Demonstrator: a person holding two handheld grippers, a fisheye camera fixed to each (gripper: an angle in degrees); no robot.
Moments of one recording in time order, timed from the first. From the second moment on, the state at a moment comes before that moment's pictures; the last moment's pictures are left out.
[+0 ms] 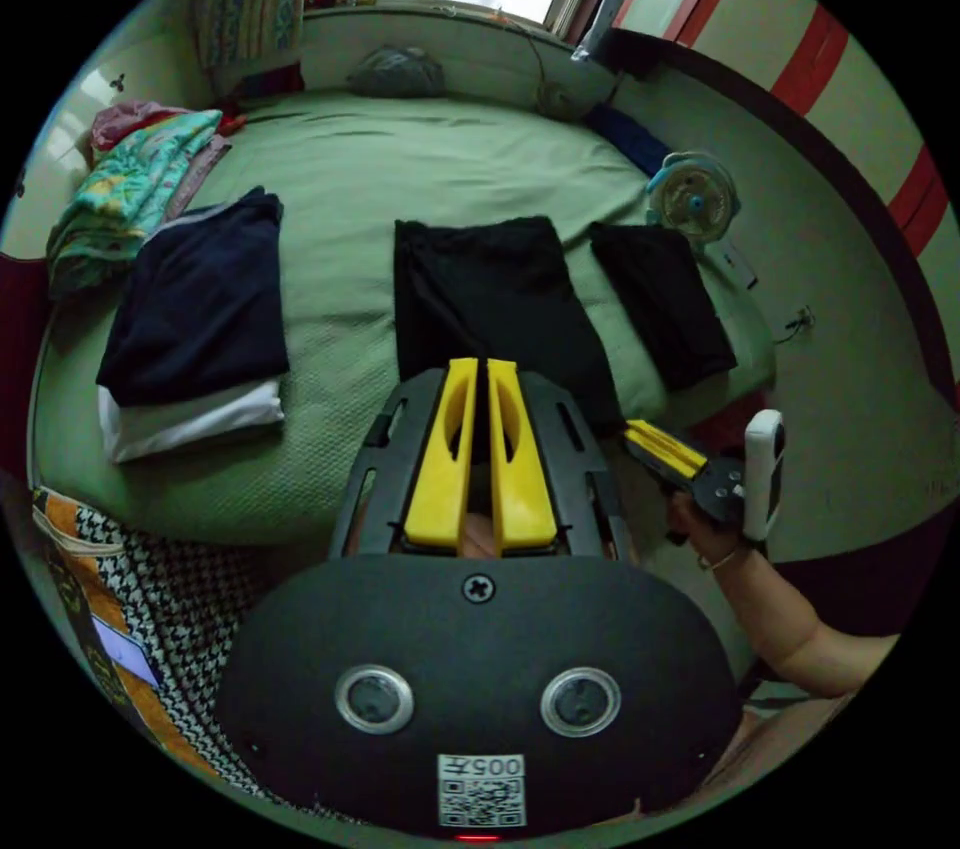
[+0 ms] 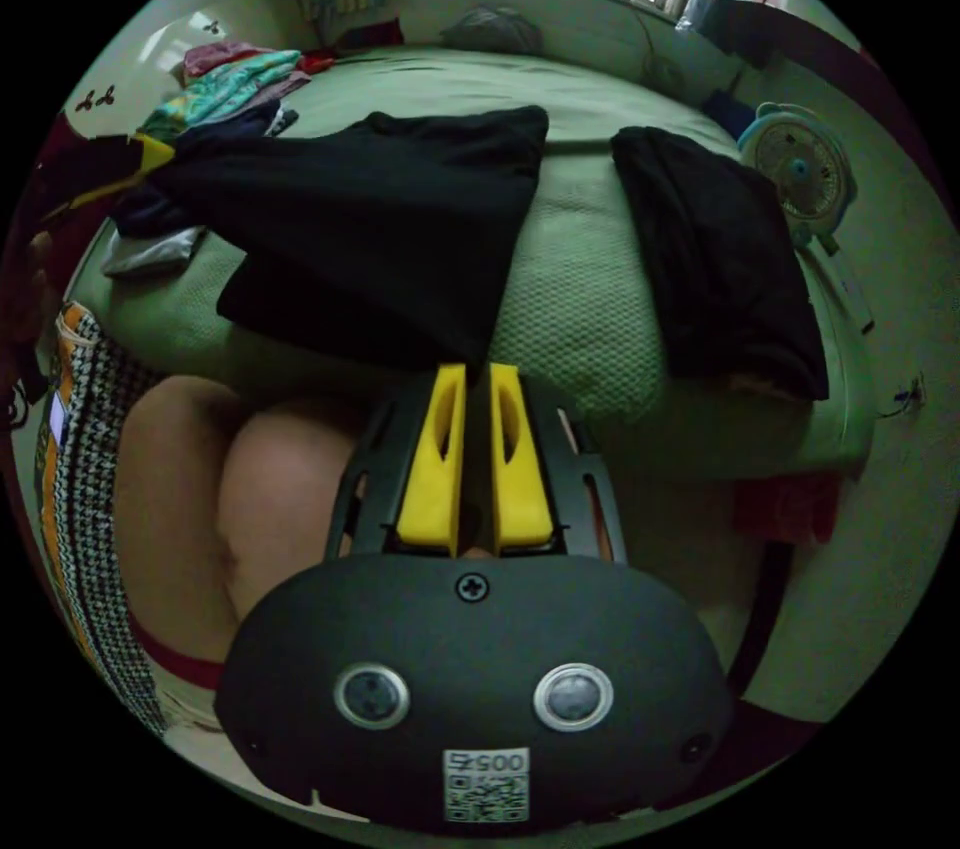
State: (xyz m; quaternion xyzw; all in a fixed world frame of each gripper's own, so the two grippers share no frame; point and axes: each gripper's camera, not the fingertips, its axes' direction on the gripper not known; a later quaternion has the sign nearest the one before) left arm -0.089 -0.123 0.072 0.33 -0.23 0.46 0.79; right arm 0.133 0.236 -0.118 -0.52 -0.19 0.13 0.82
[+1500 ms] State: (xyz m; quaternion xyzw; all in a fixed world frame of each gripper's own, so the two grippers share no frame) left arm -0.169 -0.229 0.083 0.31 -0.26 0.42 0.81; right arm 0.156 0.161 0.004 -0.44 -0.24 0.17 0.85
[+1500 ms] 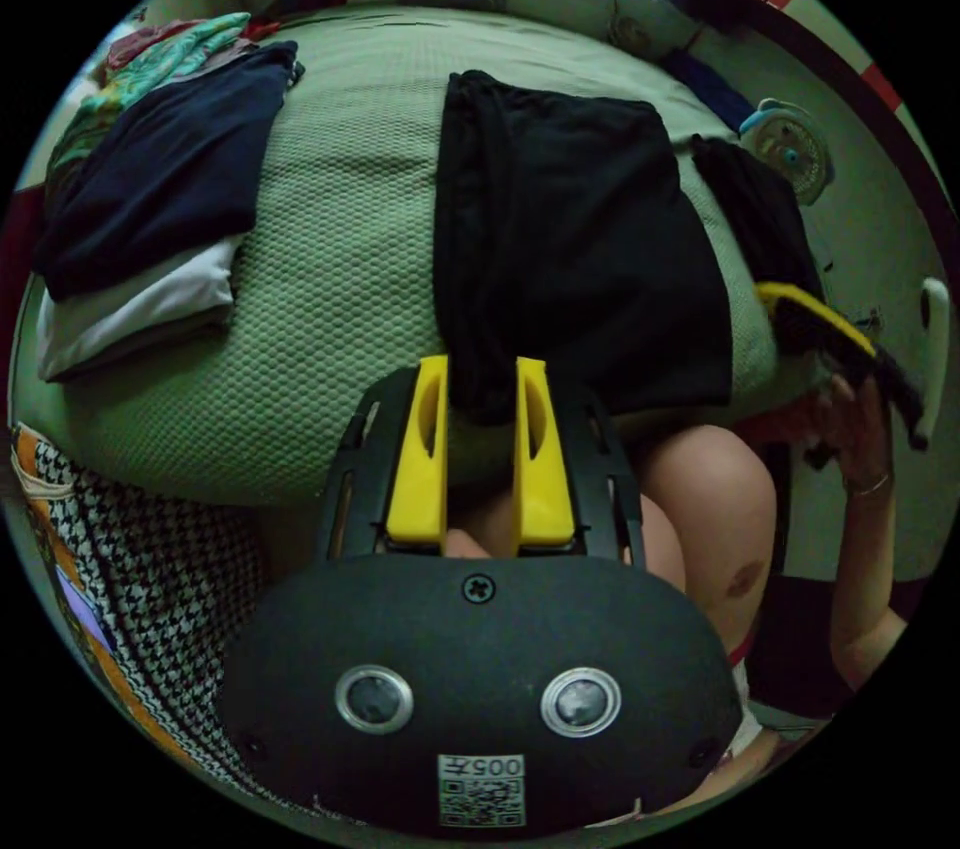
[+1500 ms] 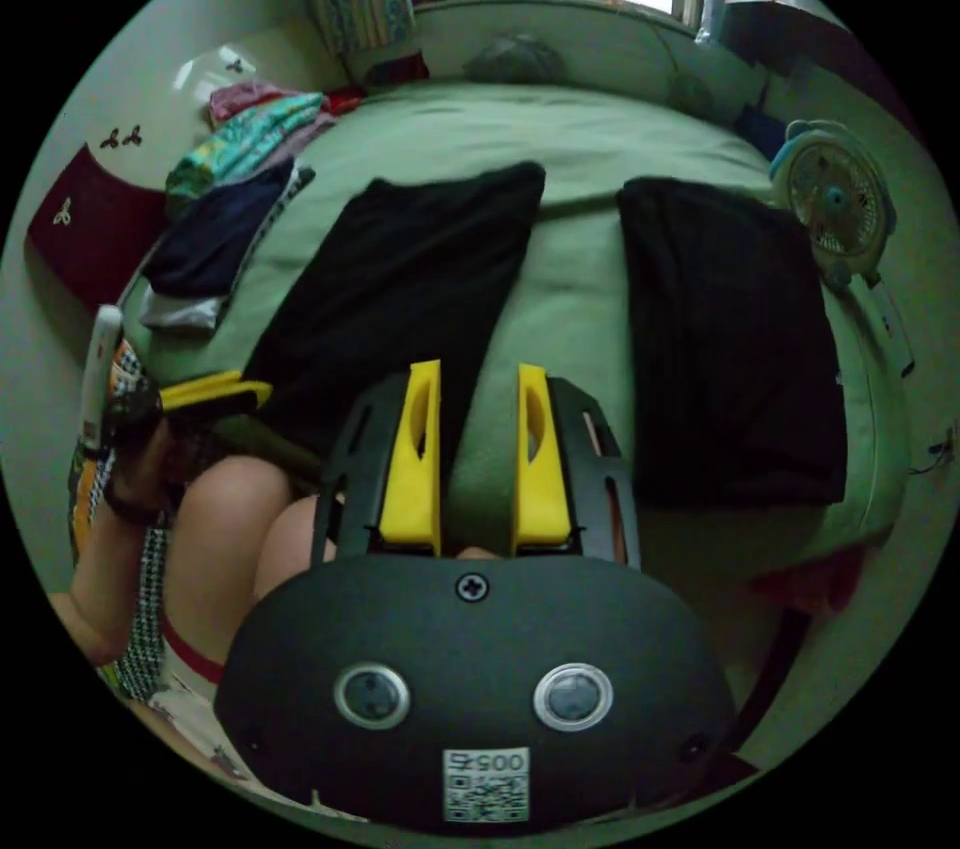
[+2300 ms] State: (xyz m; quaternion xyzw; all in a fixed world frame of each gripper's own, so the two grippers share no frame) left arm -0.231 -0.187 -0.020 0.29 -0.20 0.44 0.83; right arm 0.065 -0.016 0.156 -0.45 -0.23 0.09 0.86
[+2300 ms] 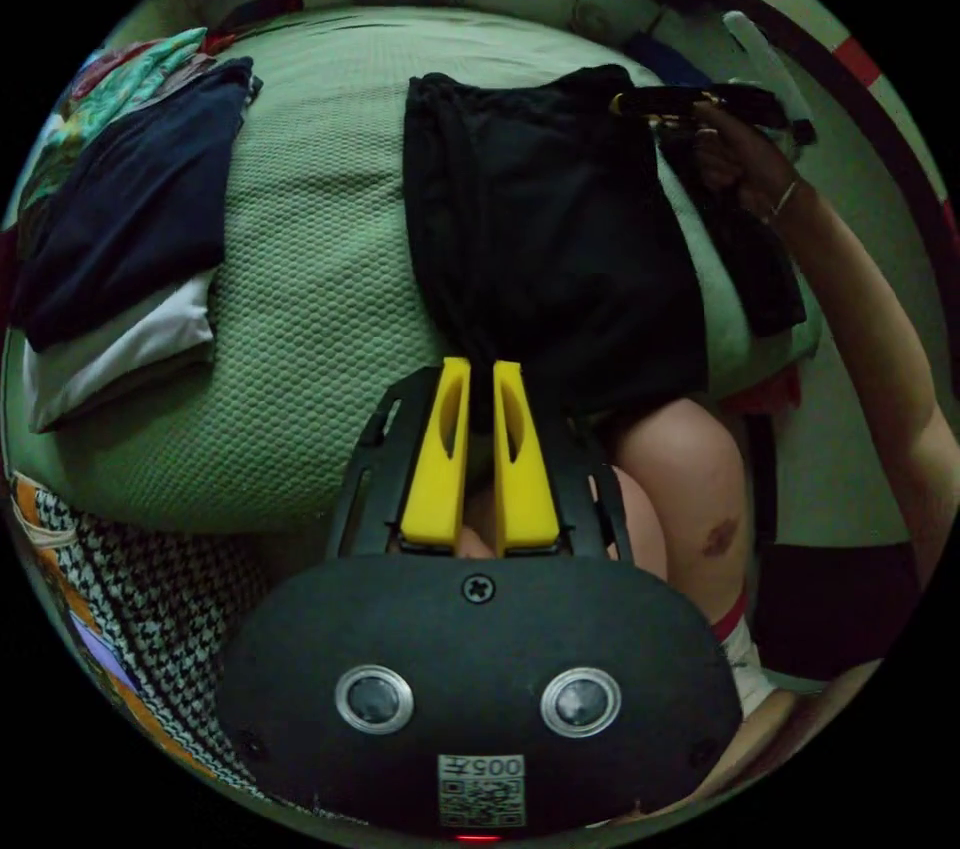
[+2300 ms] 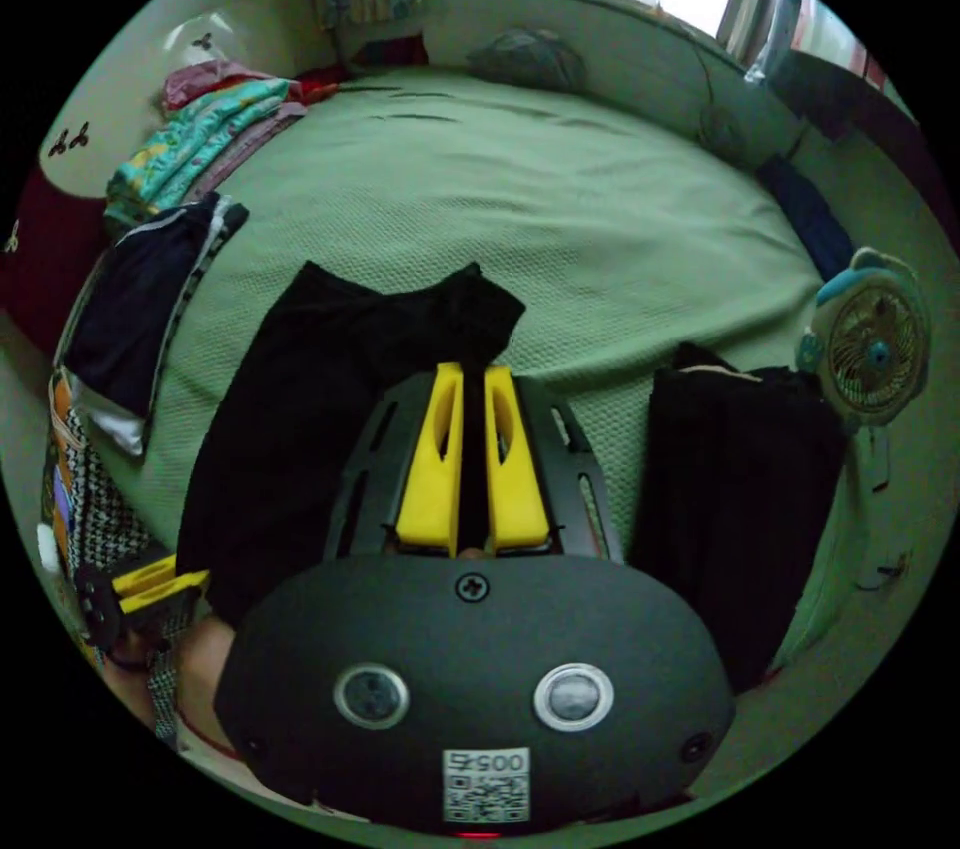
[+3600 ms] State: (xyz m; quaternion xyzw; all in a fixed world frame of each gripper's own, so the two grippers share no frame) left arm -0.352 -0.136 -0.333 0.47 -0.31 0.28 0.78; right arm -0.253 -0.323 0.176 -0.36 -0.30 -0.01 0.88
